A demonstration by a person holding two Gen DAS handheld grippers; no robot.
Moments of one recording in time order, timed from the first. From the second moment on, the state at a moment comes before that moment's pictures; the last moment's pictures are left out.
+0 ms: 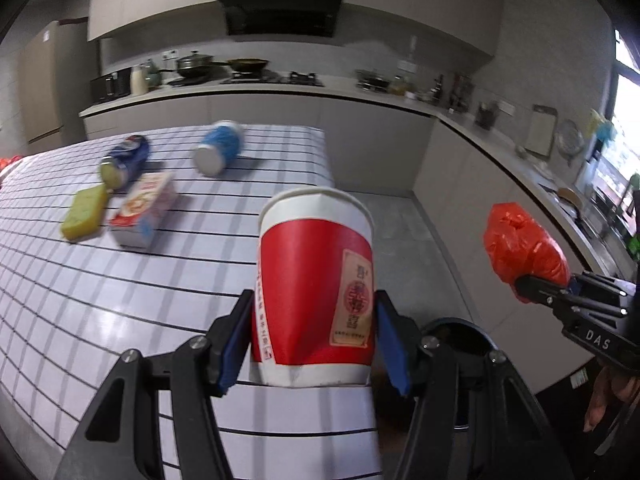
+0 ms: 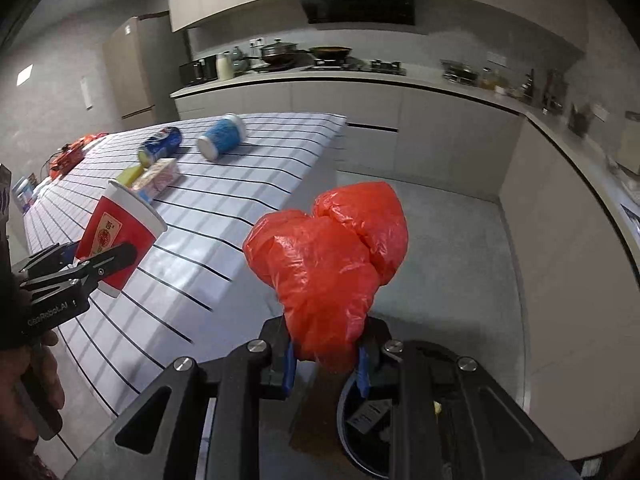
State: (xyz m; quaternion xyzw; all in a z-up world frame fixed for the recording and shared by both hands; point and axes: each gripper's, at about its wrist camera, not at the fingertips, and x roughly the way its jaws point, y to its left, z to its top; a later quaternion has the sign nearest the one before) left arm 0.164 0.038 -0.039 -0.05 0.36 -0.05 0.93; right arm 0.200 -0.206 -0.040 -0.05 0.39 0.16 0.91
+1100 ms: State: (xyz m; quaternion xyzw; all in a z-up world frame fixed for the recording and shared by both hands) left arm 0.171 -0.170 -0.163 -0.01 0.50 -0.14 0.86; right arm 0.183 -0.376 -0.169 -0.09 0.50 0.16 0.84
